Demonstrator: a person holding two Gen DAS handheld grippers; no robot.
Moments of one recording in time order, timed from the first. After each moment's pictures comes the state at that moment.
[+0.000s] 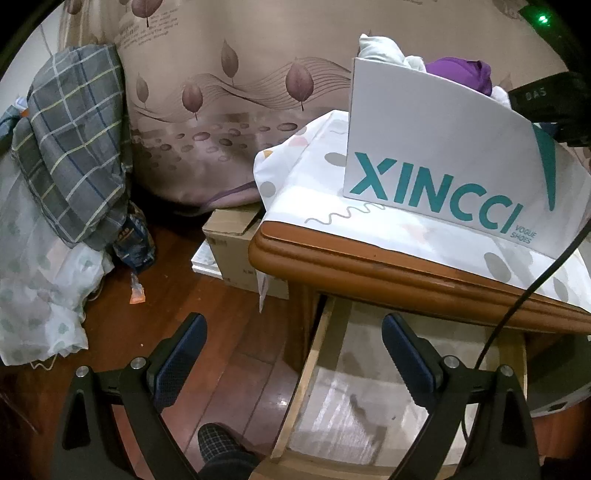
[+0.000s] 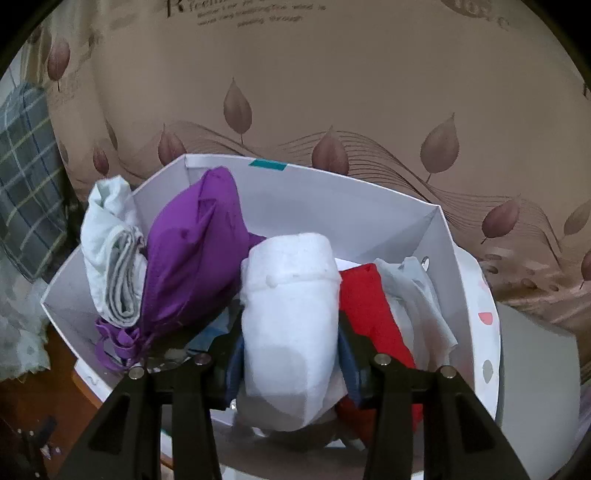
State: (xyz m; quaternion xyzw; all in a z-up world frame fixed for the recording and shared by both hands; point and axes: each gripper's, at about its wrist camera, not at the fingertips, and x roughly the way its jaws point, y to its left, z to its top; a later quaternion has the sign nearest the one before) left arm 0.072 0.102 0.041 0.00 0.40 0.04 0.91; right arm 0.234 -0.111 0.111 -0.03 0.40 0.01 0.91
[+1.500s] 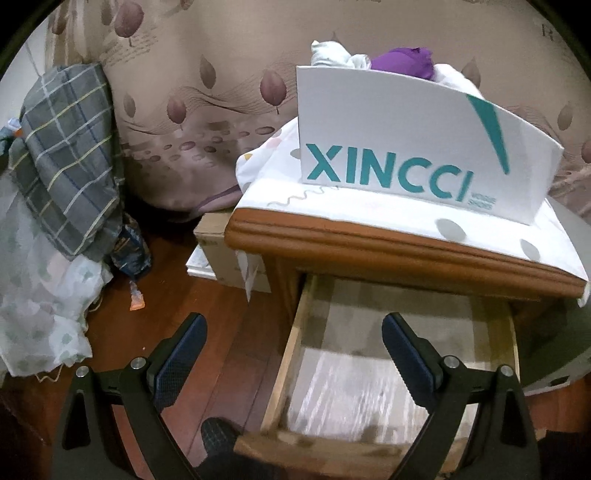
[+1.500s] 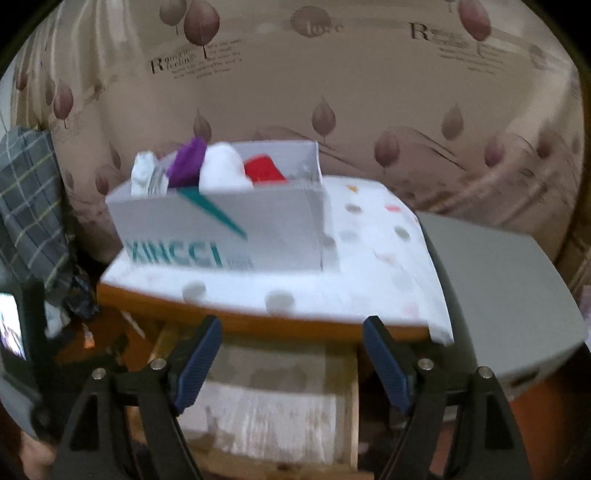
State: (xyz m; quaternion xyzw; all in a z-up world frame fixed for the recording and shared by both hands) left arm 0.028 0.073 0.051 0.03 0.40 0.02 0.92; right arm -0.021 -0.153 0.087 0.05 0.34 -0.07 0.94
